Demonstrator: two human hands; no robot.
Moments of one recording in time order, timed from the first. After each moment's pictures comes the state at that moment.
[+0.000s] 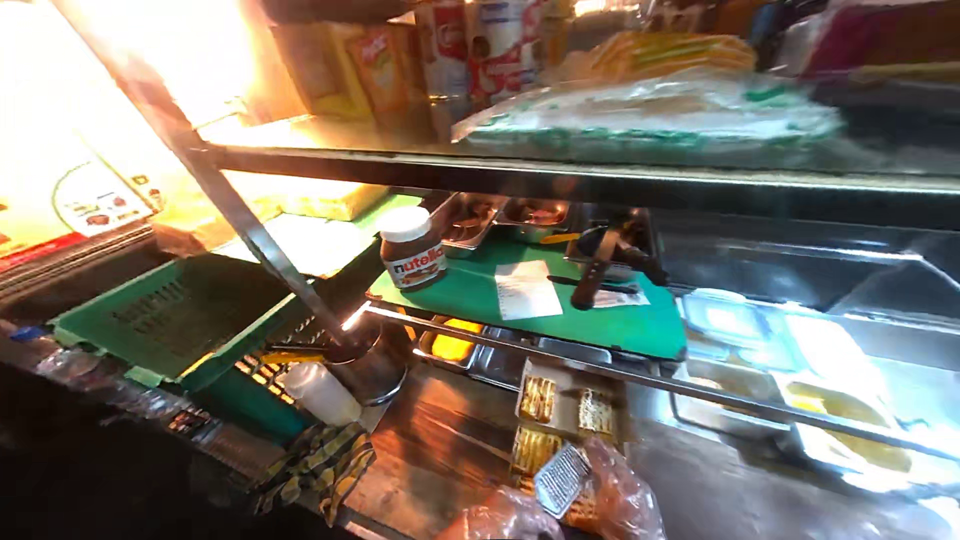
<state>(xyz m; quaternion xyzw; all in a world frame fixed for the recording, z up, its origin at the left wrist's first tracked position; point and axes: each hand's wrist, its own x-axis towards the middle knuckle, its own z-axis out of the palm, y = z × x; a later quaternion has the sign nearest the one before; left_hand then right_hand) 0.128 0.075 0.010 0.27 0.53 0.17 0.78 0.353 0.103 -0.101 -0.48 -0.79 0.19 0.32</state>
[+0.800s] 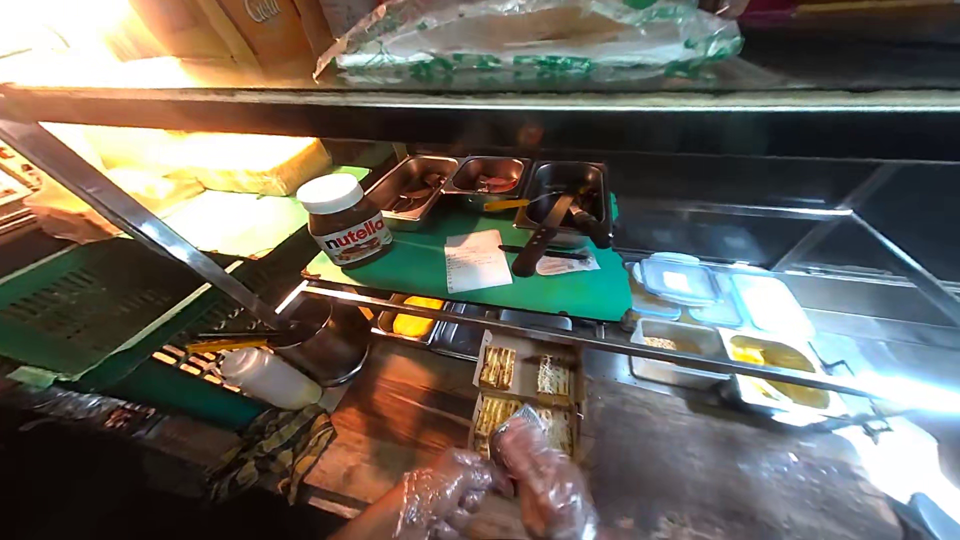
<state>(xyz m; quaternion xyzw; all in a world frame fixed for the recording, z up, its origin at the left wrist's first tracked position) 0.127 0.078 0.032 0.23 0.55 0.13 0.79 0.334 0.082 -0.089 -0.41 -0.82 0.17 0.37</state>
